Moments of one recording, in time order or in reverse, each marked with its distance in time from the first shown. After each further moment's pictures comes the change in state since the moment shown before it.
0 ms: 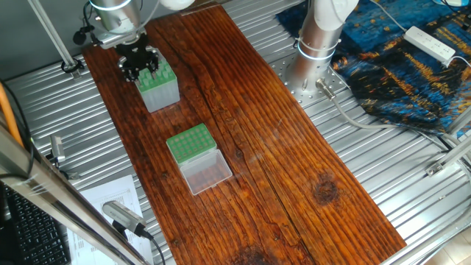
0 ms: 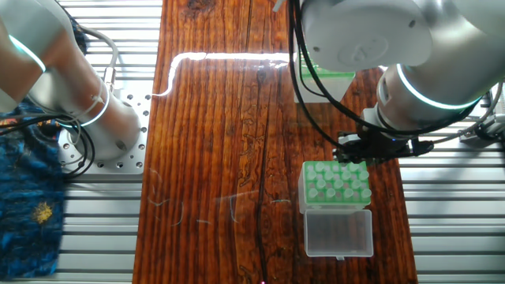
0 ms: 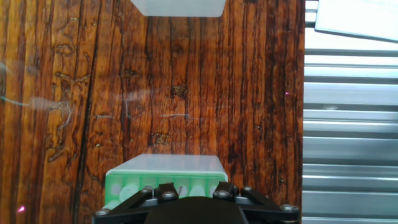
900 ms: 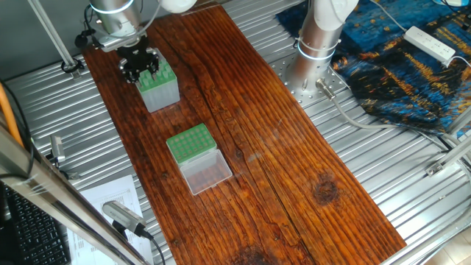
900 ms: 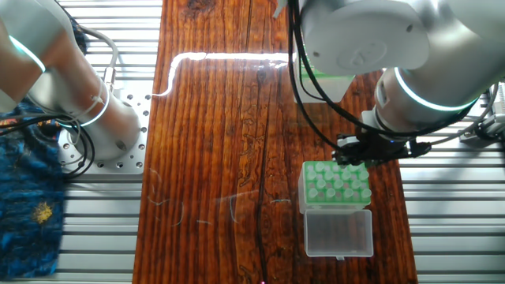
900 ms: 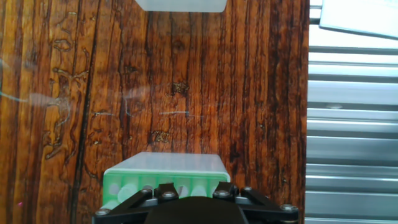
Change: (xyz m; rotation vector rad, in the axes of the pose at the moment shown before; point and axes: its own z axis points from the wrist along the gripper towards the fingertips) arm 0.004 0.003 0.011 0.002 0.014 -0.002
